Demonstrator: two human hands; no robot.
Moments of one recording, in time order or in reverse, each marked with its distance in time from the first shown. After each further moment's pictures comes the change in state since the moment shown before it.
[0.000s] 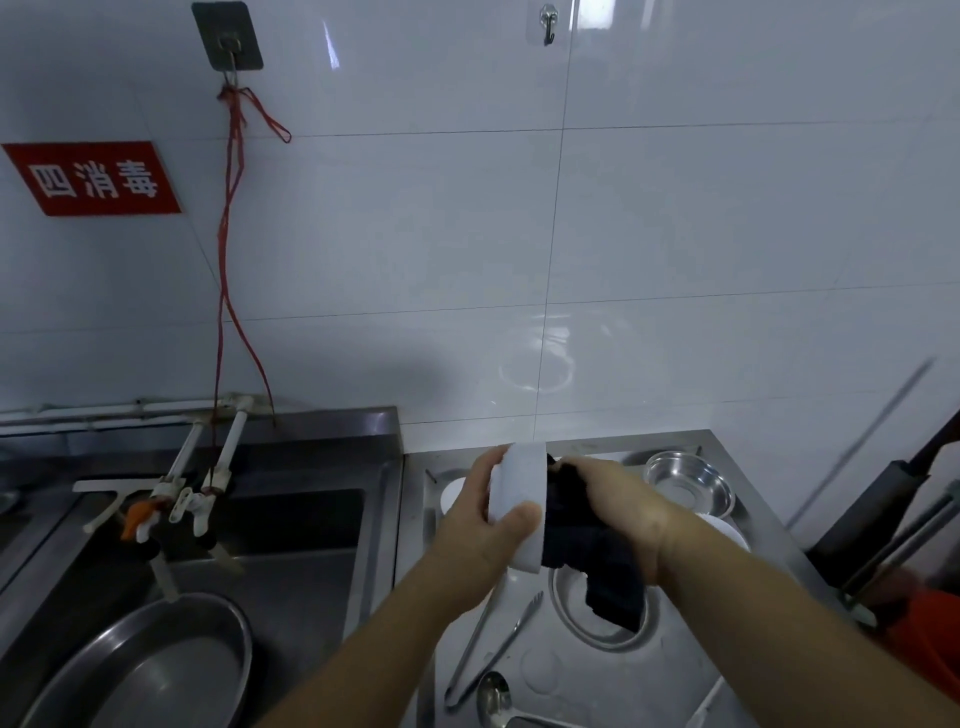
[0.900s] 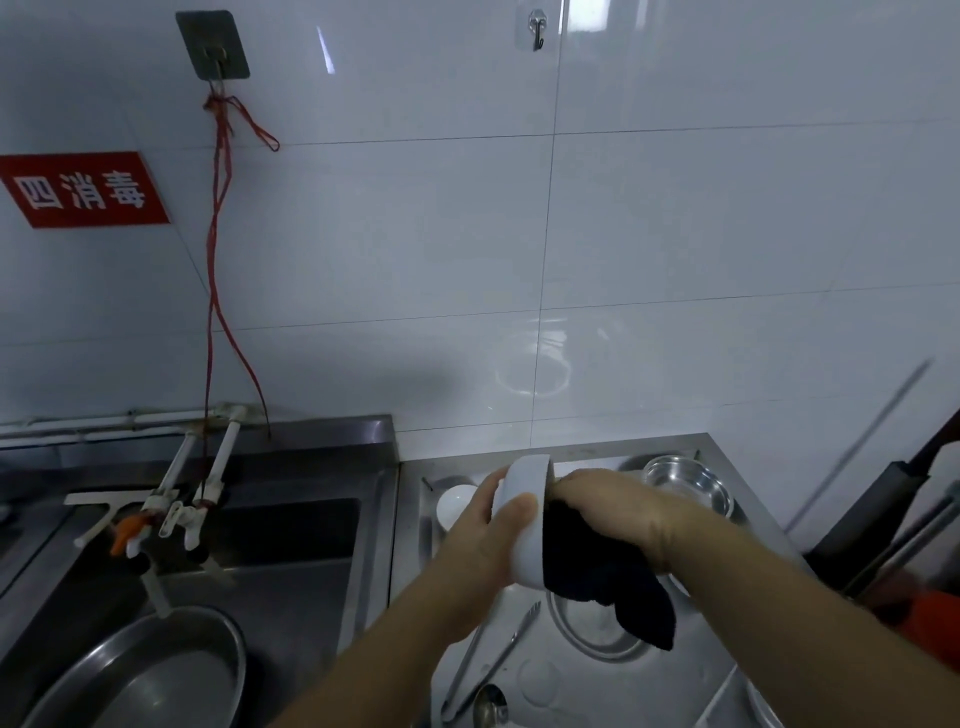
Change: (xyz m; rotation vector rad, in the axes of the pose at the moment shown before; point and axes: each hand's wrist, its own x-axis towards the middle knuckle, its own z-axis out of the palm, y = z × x) left_hand 0.013 -0.001 0.014 -0.252 -0.018 -0.183; right_hand 0.000 -0.021 -0.016 -0.465 -0.011 -0.001
